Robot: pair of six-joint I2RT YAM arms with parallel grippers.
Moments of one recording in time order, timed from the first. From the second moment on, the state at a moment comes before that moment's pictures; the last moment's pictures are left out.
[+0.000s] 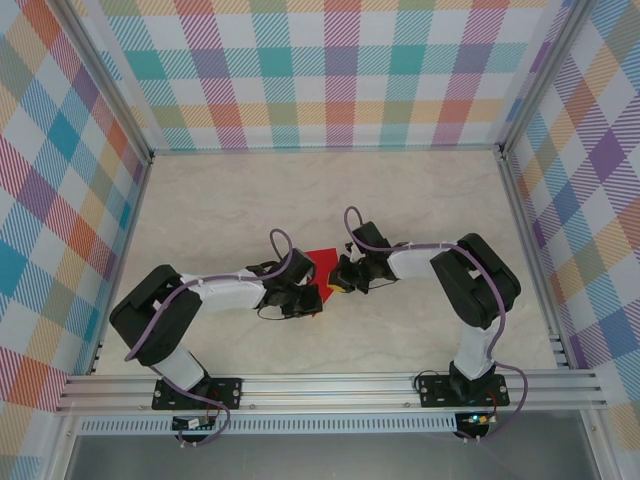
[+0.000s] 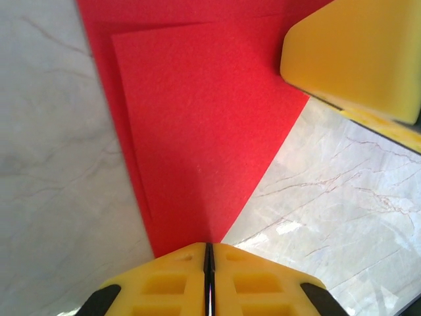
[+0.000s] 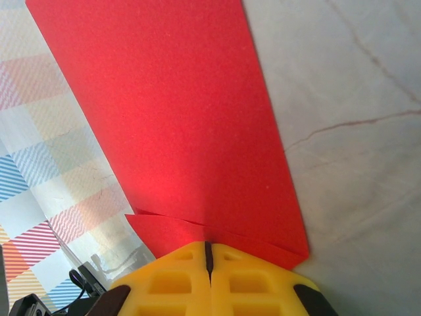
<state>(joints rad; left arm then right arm) -0.79 1.61 0.75 -0.26 0.27 -0.89 0.63 1.86 0.90 -0.09 -0.57 0.97</state>
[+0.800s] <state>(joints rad) -0.79 1.37 0.71 -0.24 0.15 -0.87 0.63 1.86 0.91 -0.10 -0.58 0.97</state>
